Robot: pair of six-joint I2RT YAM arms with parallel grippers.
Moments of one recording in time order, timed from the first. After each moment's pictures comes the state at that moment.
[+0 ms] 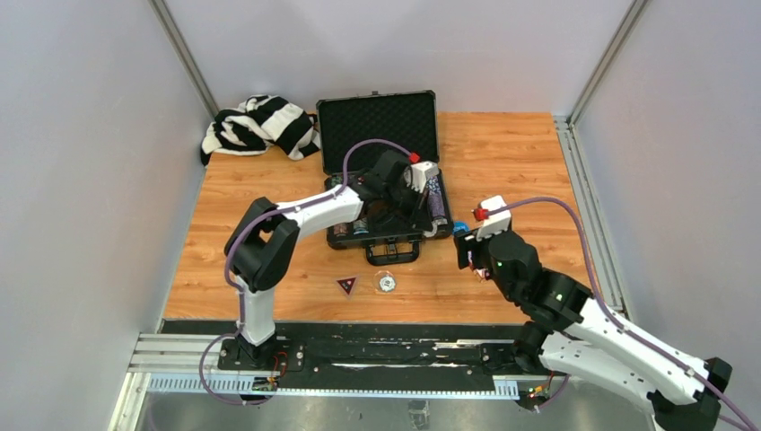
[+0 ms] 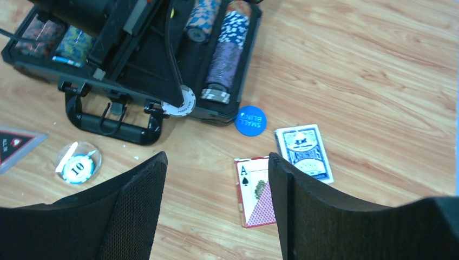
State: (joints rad) left arm -0.72 1.88 1.33 -0.15 0.57 -0.31; right arm 0.94 0.68 0.66 -0.40 0.56 0.11
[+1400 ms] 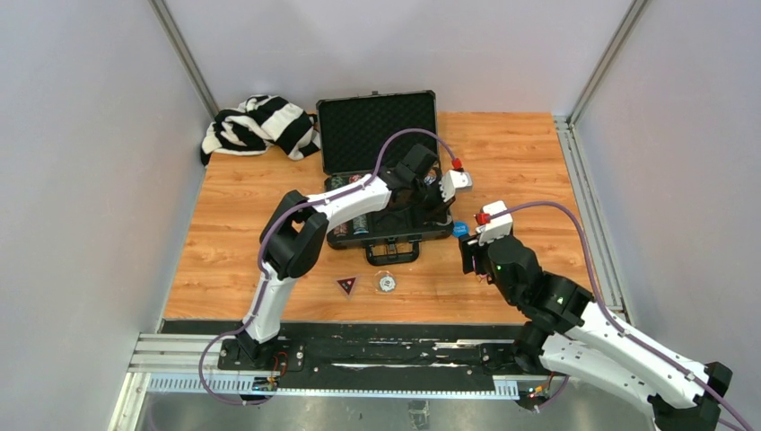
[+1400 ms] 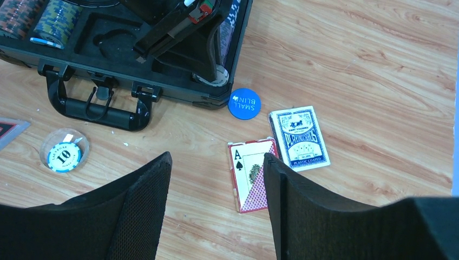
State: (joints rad) left arm -0.78 2.16 1.72 -0.36 0.53 0.38; right arm 0.92 0.62 0.63 -0.47 0.58 0.14
